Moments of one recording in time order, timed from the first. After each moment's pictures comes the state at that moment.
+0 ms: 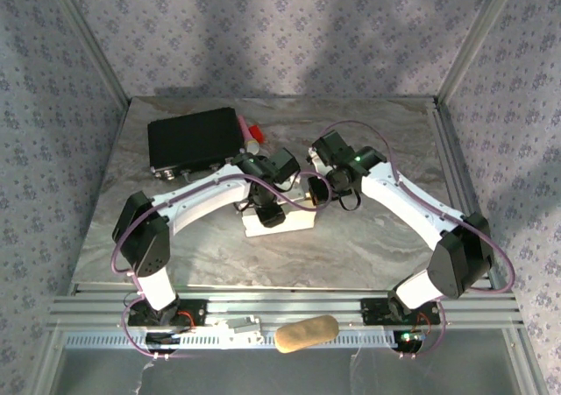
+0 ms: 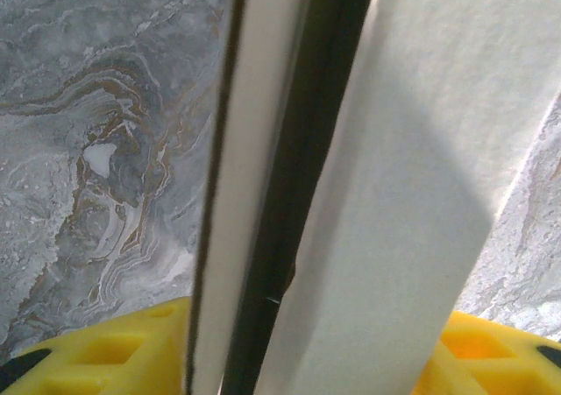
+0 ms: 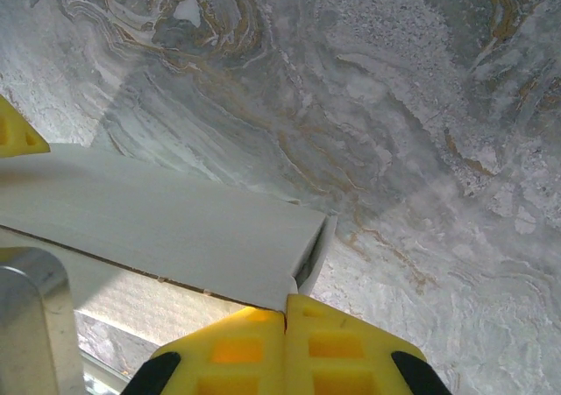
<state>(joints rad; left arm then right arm) -0.89 1.74 1.46 -1.08 -0.05 0.31 0.62 1.49 1.29 -0.96 -0.13 0.28</state>
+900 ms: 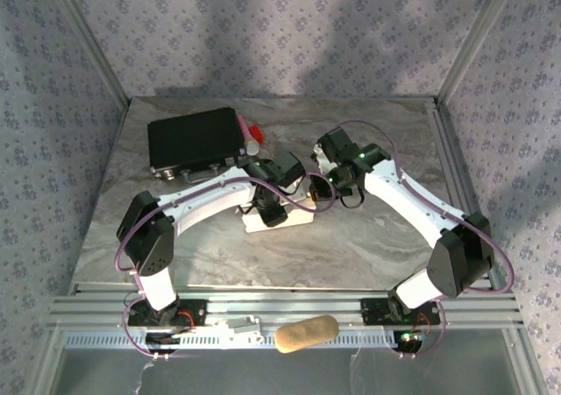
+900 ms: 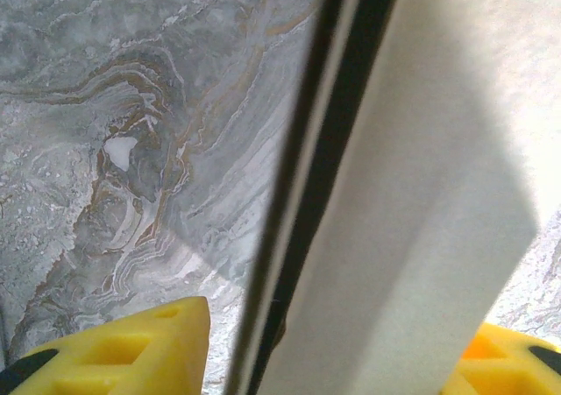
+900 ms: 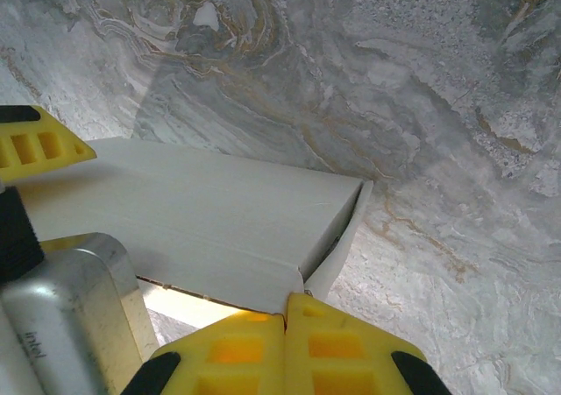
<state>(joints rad) -0.92 1.76 1.46 -1.06 -0.13 0.24 0.58 1.50 1.29 -0.95 -0.23 0.35</state>
